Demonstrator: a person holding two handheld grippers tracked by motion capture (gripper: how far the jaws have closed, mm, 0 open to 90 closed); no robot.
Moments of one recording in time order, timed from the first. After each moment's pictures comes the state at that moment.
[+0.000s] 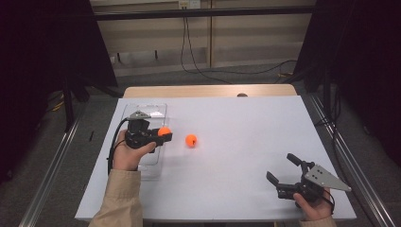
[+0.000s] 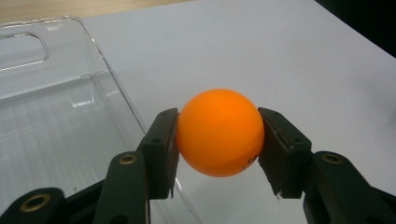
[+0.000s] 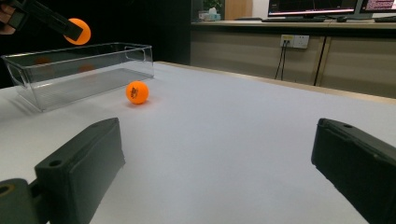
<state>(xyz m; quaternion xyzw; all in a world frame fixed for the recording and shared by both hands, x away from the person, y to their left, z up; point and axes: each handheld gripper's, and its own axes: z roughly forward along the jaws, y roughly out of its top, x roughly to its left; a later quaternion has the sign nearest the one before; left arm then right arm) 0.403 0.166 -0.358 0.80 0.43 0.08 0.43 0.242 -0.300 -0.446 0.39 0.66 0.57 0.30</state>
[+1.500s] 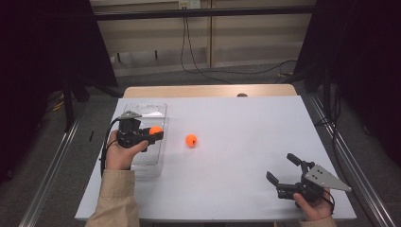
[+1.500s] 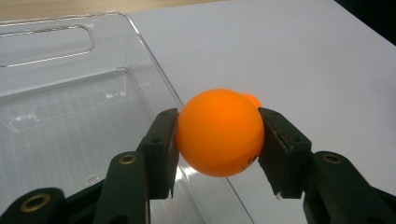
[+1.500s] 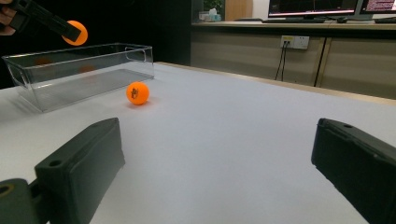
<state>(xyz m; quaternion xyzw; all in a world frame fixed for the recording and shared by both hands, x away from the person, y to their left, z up) 0.407 0.188 -0.360 0.79 0.45 0.09 0.41 0.241 -0.300 -0.445 0.39 0.66 0.58 0.30</state>
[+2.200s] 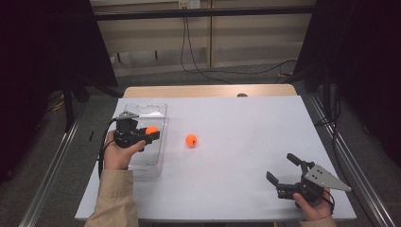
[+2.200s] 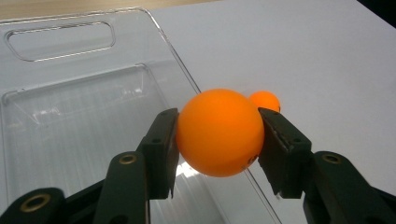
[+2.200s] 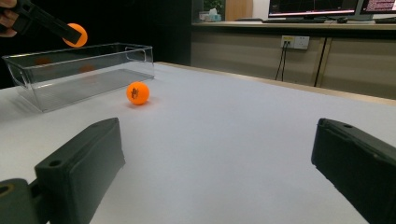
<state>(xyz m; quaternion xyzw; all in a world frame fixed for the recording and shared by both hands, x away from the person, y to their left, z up) 0.409 0.196 -0.363 0.78 0.46 0.11 0.40 0.242 -0.300 -0.445 0.39 0.66 0.58 0.30</state>
